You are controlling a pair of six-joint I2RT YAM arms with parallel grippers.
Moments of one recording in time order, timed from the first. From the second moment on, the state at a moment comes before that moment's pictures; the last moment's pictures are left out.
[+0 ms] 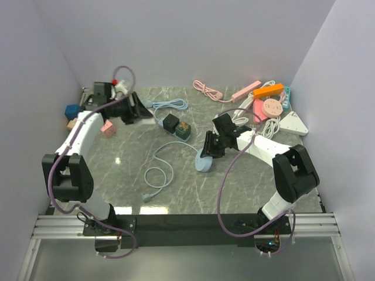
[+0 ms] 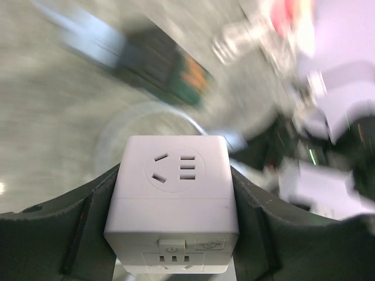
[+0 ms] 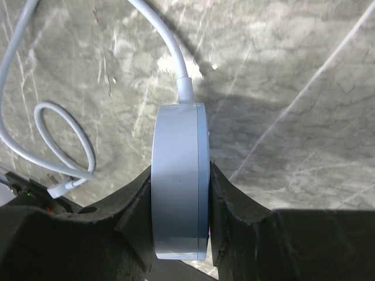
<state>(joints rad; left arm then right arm) -0.06 1.58 1.35 -0.56 0.70 -0.42 0.49 1.63 1.03 -0.46 -0.25 0.61</state>
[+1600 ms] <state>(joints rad) 0.30 1.57 1.30 -0.47 0.68 -0.60 -0.24 1.95 1.67 -0.16 -0.07 1.16</state>
